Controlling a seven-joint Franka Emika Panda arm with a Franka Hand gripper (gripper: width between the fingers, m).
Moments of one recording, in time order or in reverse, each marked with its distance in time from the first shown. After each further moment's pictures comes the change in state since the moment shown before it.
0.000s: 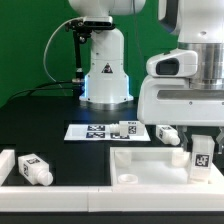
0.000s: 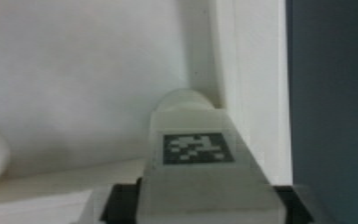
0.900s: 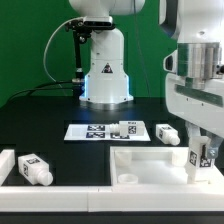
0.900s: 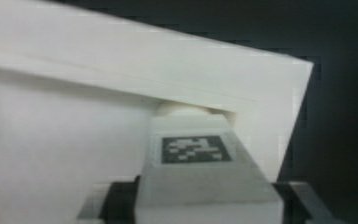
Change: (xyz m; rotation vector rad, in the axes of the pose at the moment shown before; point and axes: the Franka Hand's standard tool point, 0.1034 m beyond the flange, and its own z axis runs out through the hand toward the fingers) arm -0.002 -0.002 0.002 0.055 0.047 1.254
